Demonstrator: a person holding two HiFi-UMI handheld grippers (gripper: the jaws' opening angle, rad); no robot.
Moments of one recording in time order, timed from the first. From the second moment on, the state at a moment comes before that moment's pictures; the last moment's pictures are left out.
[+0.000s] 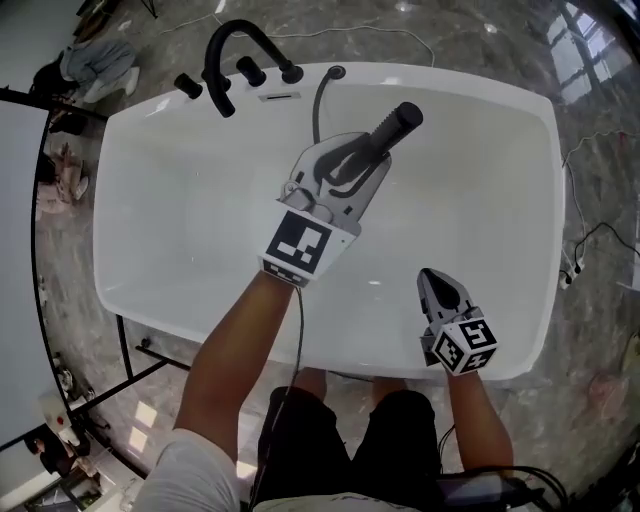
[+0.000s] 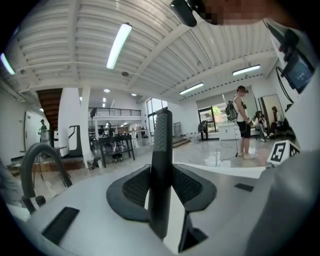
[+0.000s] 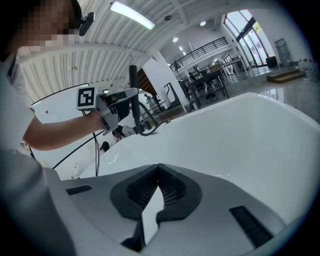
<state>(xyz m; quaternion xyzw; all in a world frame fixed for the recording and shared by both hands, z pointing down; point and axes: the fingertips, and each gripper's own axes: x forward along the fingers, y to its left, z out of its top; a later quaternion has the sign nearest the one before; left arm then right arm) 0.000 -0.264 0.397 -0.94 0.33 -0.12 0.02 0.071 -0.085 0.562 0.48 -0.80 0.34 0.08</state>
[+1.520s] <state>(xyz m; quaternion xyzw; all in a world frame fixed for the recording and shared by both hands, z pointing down) -0.089 -0.435 0.168 -0.89 0.46 -0.03 0.01 0.041 -0.271 0.300 0.51 -0.83 0.20 -0.01</state>
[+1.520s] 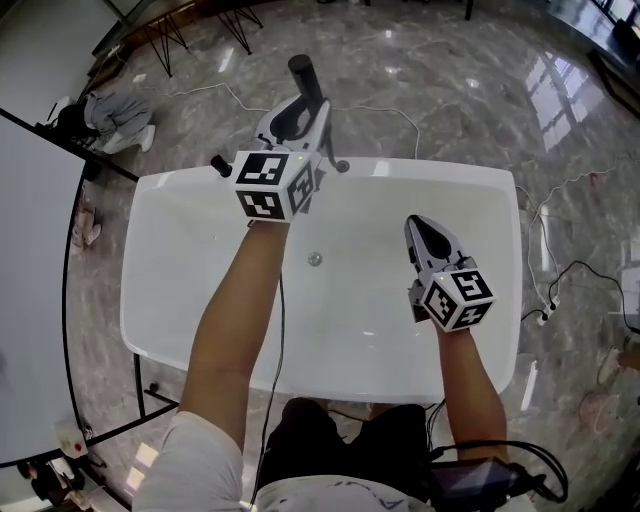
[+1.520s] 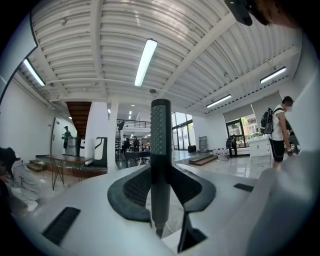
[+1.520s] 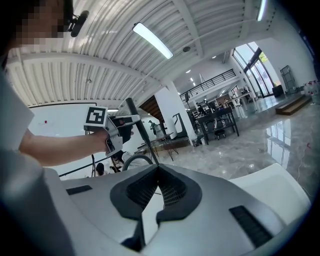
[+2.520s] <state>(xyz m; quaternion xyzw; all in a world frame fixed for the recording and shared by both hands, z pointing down) -0.084 -0.518 0.358 -0.86 0.51 -0.02 -0.05 0.046 -0.327 0.411 0.50 -0.84 0.21 0.01</state>
